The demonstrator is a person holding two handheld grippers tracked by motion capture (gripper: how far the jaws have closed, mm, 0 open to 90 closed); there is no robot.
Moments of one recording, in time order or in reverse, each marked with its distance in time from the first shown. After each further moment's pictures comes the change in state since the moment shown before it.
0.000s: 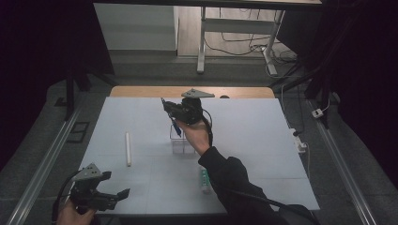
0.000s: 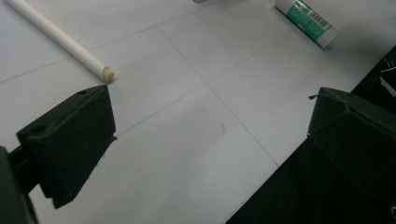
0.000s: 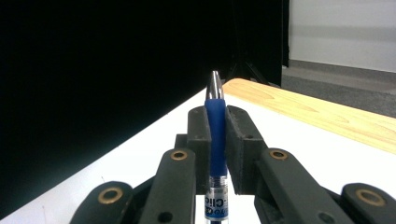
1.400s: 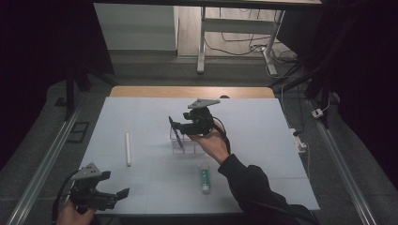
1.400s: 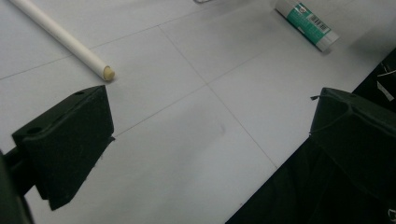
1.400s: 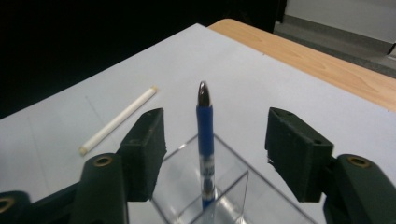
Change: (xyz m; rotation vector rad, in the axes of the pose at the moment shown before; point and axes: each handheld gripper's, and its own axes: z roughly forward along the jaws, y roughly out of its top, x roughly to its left) left arm 0.002 0.000 0.000 -0.004 -0.004 -0.019; right arm -0.004 -0.018 -0.040 0.230 -0.038 -0.128
